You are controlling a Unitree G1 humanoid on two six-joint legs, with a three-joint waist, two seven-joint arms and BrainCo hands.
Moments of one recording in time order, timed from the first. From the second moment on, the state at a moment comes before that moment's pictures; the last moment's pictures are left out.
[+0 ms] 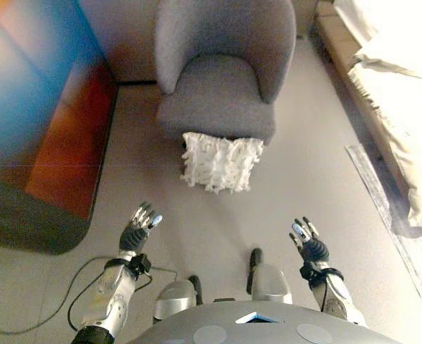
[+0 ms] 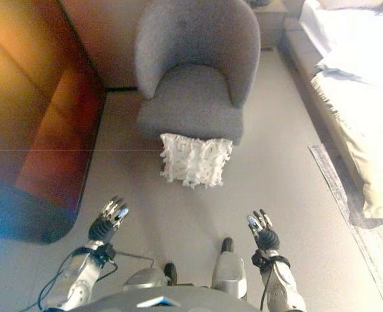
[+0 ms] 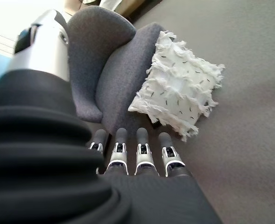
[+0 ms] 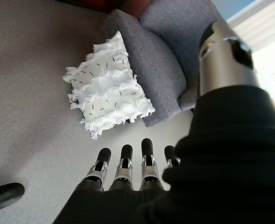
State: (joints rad) left arm 0.32 0.38 -0.17 0.28 -0.68 -0.18 -0.03; right arm 0.34 -0.26 0.16 0.44 0.80 -0.16 0.06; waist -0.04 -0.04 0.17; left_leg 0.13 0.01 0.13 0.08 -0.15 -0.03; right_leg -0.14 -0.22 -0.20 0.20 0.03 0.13
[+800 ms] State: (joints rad) left arm 0.28 0.34 -0.15 0.24 -0.74 -0.18 -0.01; right arm 0.34 -0.35 0.17 0.41 0.80 -0.14 0.13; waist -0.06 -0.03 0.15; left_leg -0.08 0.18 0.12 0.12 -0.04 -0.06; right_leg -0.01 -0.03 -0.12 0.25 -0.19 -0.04
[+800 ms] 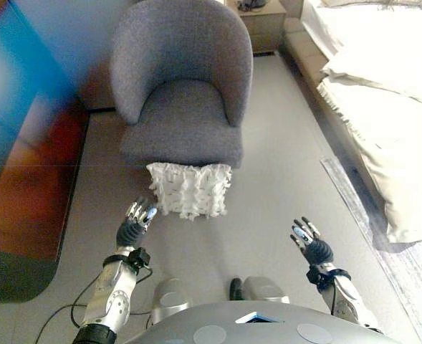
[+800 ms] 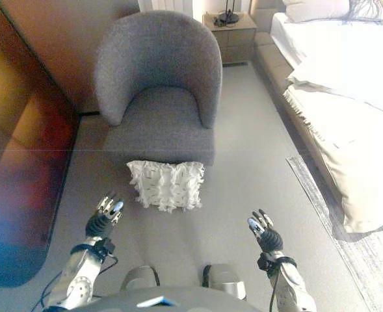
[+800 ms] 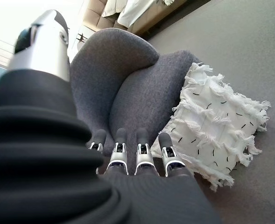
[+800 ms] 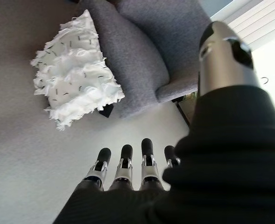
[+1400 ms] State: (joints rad) left arm 0.22 0.36 -0.10 0.27 -0.76 -0.18 -0.03; right arm 0.29 -0.29 0.21 0.39 0.79 -0.14 0.13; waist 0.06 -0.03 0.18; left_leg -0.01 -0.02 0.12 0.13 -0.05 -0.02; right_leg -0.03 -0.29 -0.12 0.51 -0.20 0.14
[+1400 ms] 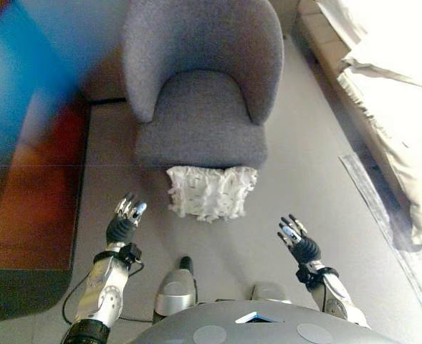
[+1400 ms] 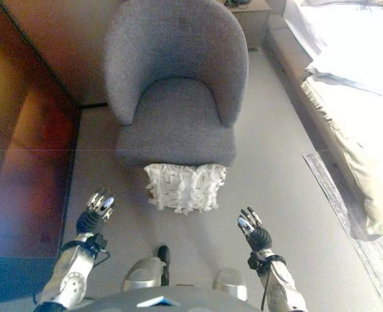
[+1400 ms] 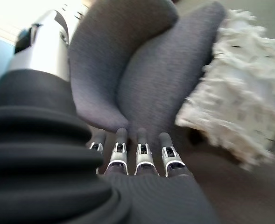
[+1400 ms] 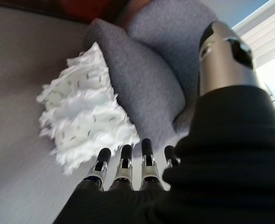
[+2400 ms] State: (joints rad) left arm 0.28 0.36 -0.15 0.32 -0.70 -0.18 -0.02; right arm 0.32 -0.25 0.16 0.50 0.78 -0.15 0.12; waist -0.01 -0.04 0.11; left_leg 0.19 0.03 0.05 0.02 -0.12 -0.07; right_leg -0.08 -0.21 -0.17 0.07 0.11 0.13
